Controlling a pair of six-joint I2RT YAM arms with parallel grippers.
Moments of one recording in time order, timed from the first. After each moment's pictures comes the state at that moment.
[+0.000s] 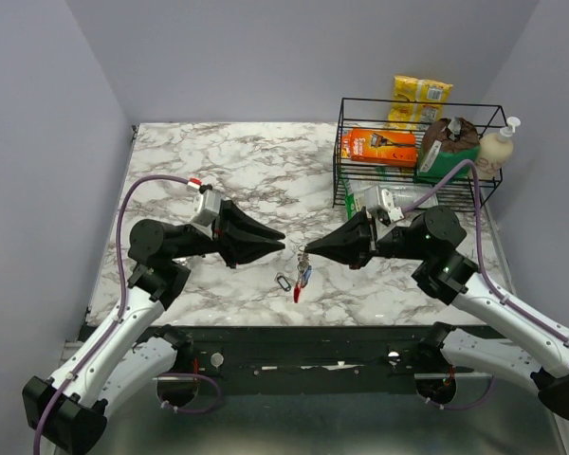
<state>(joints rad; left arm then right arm) -0.48 0.79 0.70 0.54 0.99 -0.53 0.79 0.91 0.82 0.32 -0.75 0.14</state>
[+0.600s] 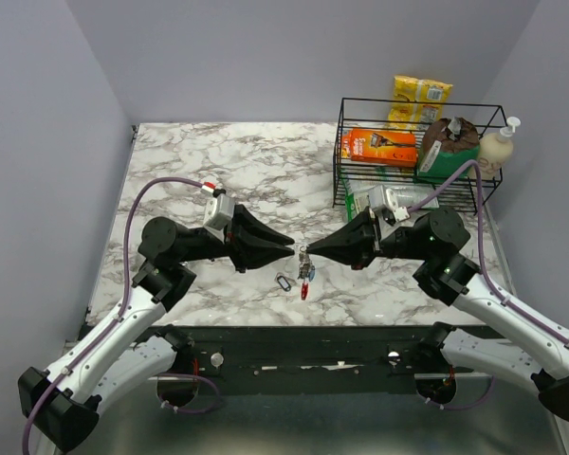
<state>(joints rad) -0.60 0.80 0.71 0.46 0.92 -0.45 0.78 0.90 0.81 0.36 -0.77 0.19</state>
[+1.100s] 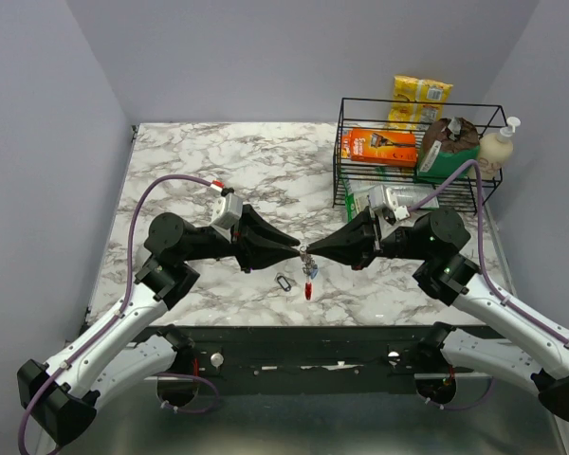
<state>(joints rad) -0.64 0.83 0.75 0.41 0.89 -0.42 0.78 0.89 0.80 0.37 -0.77 0.21</state>
